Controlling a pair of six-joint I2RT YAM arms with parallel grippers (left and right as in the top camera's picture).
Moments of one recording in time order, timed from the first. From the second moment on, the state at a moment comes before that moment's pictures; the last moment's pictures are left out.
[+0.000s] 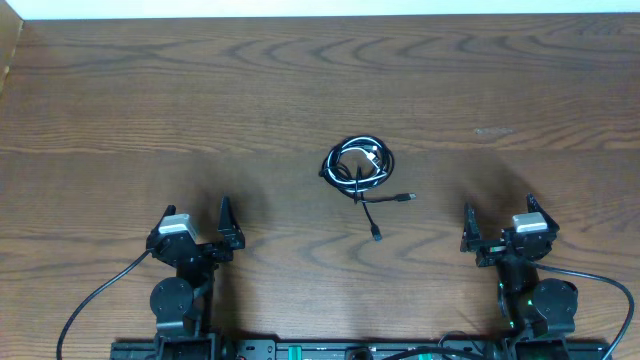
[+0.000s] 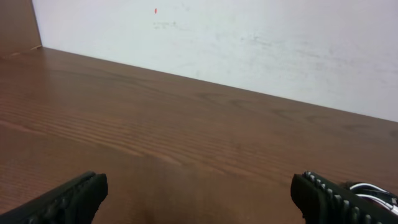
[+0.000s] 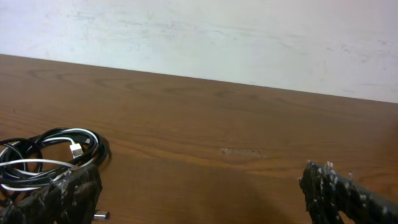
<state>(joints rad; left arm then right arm) 0.05 0.01 0.01 -0.11 -0.01 -0.19 0.07 0.01 0.01 -0.07 -0.04 -0.06</state>
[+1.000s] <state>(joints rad) 0.05 0.01 0.01 -0.11 -0.01 -0.19 0.07 0.01 0.01 -0.07 0.00 -0.07</state>
